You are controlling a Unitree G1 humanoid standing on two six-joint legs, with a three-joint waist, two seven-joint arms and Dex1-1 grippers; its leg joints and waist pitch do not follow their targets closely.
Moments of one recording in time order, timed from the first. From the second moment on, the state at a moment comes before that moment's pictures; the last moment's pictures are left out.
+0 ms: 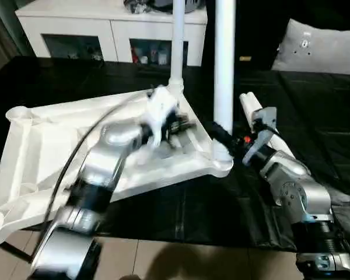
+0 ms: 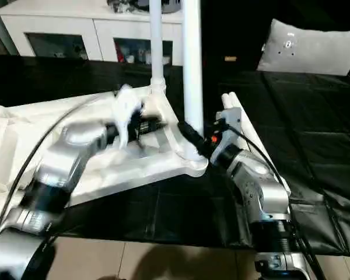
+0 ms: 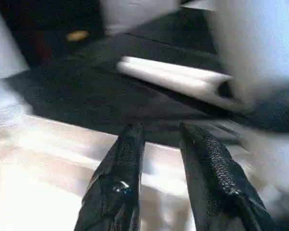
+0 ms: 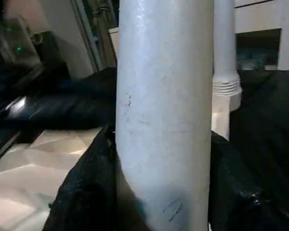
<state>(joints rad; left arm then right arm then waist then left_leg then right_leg) -0.75 0.17 -0.09 0.35 -0.04 0.44 -0.66 -0.41 -0.21 -0.06 0.17 0.40 0.35 0.65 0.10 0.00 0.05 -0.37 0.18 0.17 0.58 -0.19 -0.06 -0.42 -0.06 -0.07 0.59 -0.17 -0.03</state>
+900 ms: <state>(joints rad) -0.78 0.05 -0.16 0.23 -0.11 0.46 -0.65 -0.40 -0.24 -0.01 0.21 0.30 0.32 0.60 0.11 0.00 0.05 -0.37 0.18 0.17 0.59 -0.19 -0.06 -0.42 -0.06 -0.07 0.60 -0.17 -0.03</state>
